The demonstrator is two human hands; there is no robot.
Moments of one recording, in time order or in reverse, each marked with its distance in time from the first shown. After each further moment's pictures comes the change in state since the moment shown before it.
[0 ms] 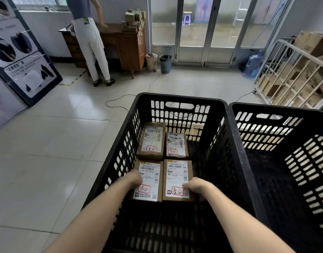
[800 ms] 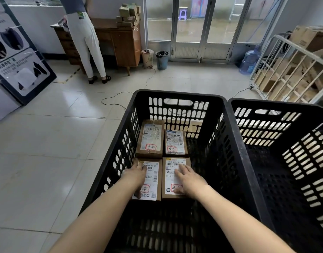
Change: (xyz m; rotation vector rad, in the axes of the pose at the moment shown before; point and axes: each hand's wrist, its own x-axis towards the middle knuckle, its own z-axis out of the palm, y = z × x) left_hand -0.010 0.009 -0.004 0.681 -0.036 0.261; right_hand -0.001 0.001 0.017 -0.863 0.193 -0.430
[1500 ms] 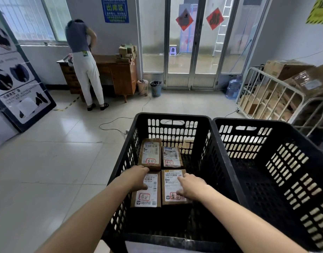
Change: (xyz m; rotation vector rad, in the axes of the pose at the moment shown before) left_hand -0.072 -0.011 -0.037 -0.119 0.334 0.156; right_hand -0.062 -0.023 -0.045 -0.047 0.100 0.113
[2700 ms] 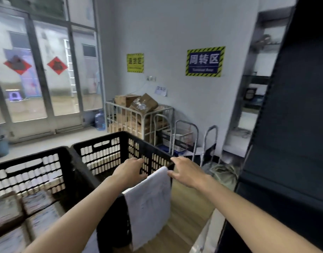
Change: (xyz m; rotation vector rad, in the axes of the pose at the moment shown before) left_hand -0.169 0.320 -0.039 0.005 0.314 0.817; right_hand -0.417 0.110 0.008 0.263 0.592 0.755
